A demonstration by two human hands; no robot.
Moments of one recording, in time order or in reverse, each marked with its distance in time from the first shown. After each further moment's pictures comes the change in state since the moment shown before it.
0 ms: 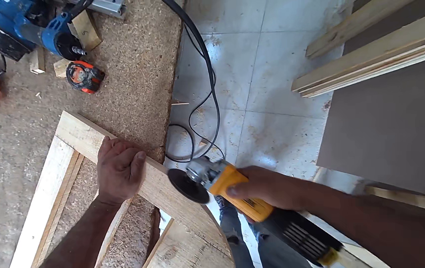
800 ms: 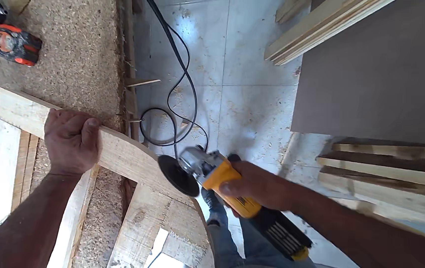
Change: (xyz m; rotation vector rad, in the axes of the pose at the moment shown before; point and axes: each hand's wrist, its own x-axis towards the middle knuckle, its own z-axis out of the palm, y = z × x) left_hand 0.004 0.004 -0.001 0.027 -0.047 0.023; right_hand -0.047 0.108 0.040 0.148 0.143 -0.144
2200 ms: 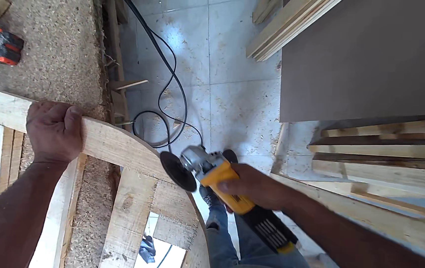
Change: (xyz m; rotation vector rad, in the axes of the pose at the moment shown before) left_hand 0.000 0.002 0.001 0.116 -0.031 -0.065; right_hand -0.027 0.058 0.028 0.086 0.128 -0.068
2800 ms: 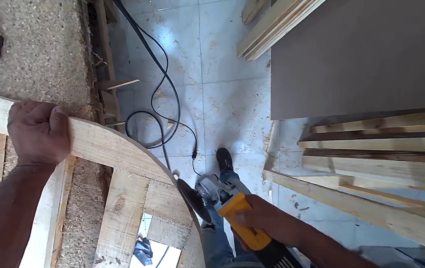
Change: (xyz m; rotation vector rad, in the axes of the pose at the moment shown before) left_hand 0.000 0.001 0.001 0.007 0.001 -0.005; right_hand -0.043 0.057 0.006 0.183 0.006 0.107
